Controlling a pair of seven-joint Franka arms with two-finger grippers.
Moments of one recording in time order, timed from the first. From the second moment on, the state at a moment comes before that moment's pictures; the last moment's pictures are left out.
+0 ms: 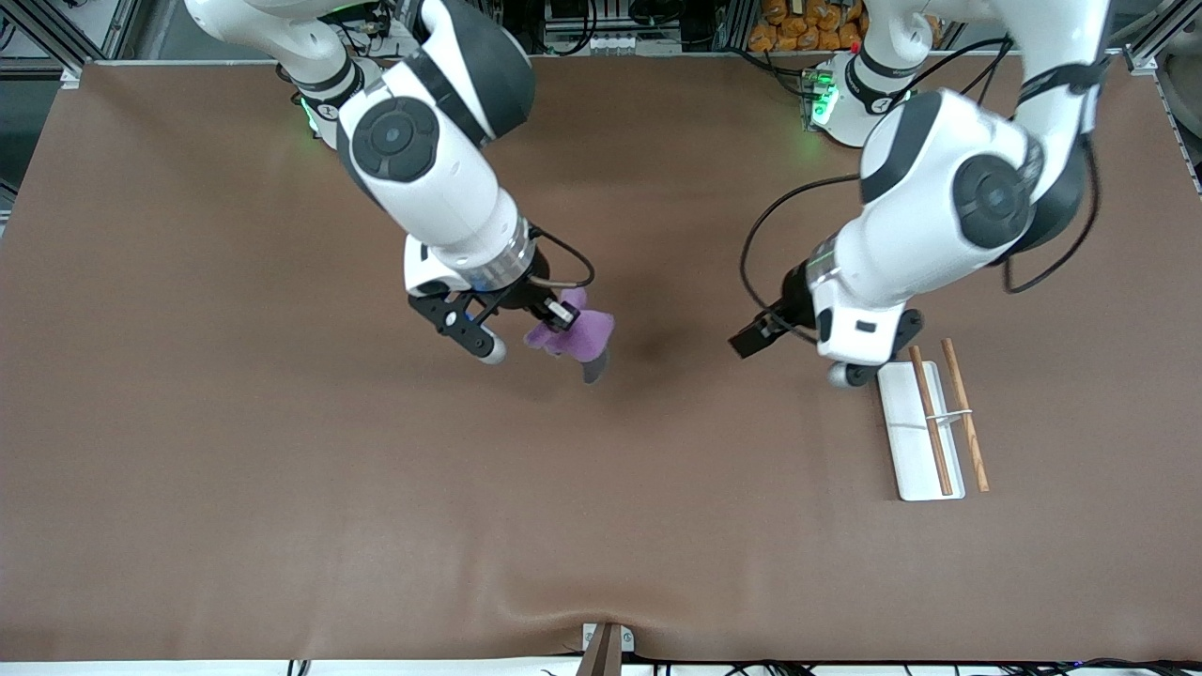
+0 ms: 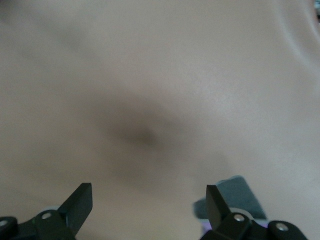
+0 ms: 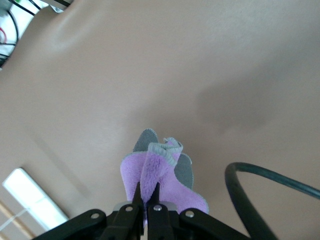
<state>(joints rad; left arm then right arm) -0.35 0.35 -0.09 -1.50 -0.31 1.89 -1.11 0.61 0.50 0.02 -1.22 0.18 1.91 1.30</state>
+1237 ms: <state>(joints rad) -0.45 0.51 -0.09 -1.56 -0.65 2.13 -1.64 0.62 0.53 0.02 -1.22 0.18 2.08 1.49</state>
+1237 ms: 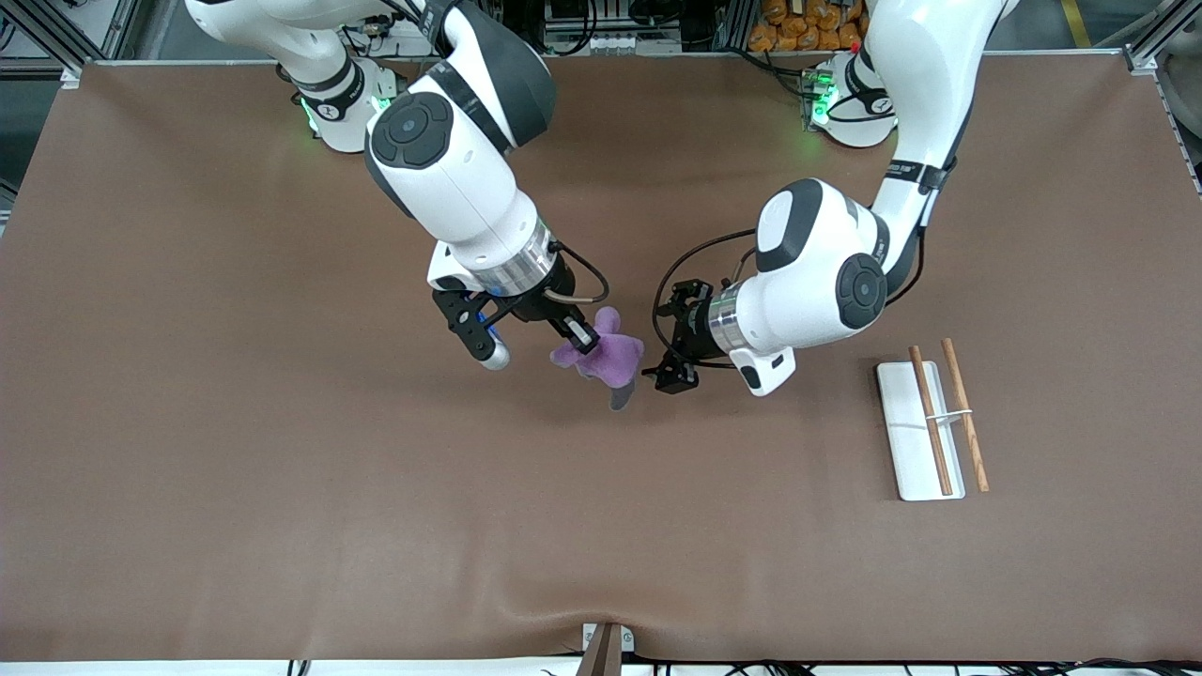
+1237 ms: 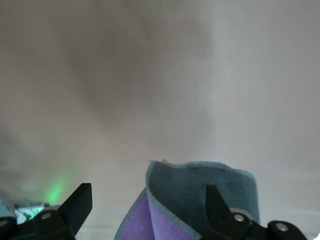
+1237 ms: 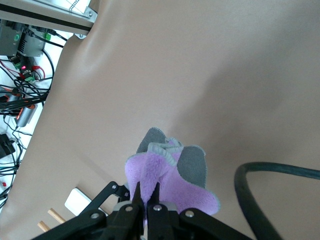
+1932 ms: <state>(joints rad) -0.46 0.53 -0.09 -1.56 -0.79 2.14 -1.69 0.63 0.54 0.02 -1.22 0.18 2.09 1.50</state>
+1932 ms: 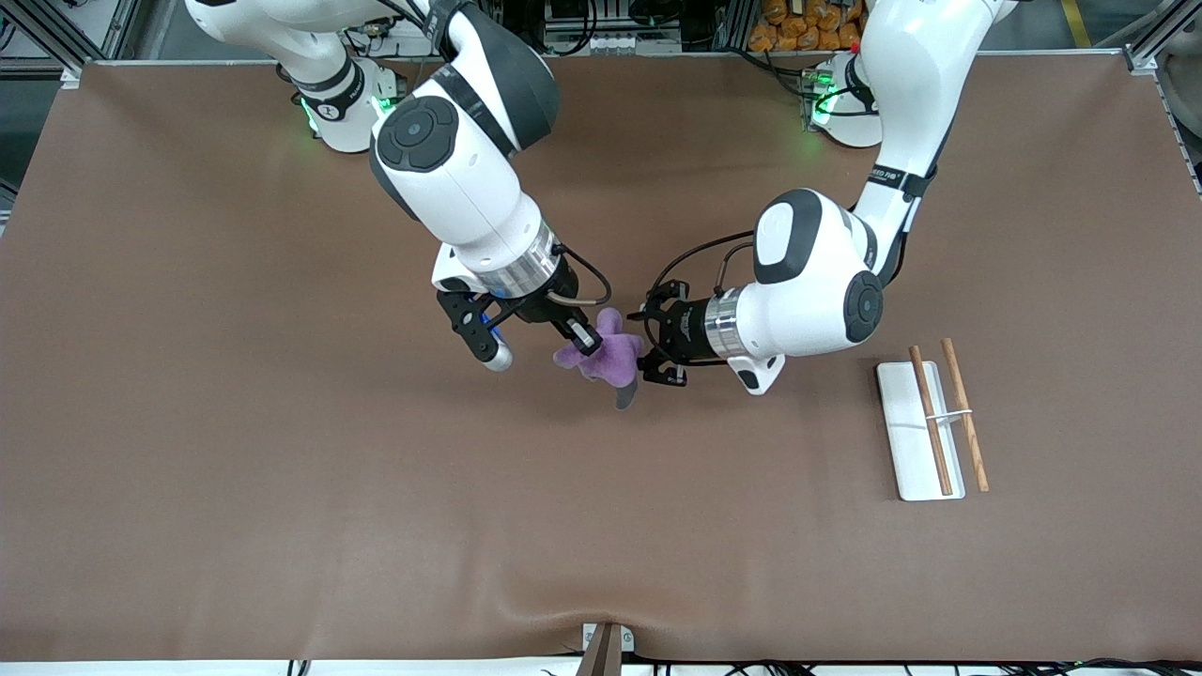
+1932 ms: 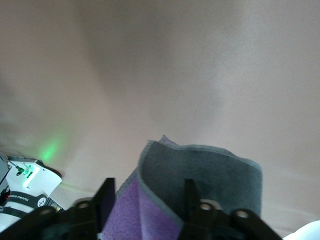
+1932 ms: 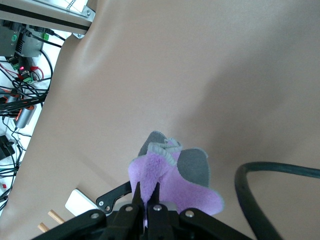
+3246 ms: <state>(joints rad) -0.40 0.40 -0.07 -1.49 -0.37 2.06 -1.58 0.63 0.54 0.00 -1.22 0.18 2.09 1.50</state>
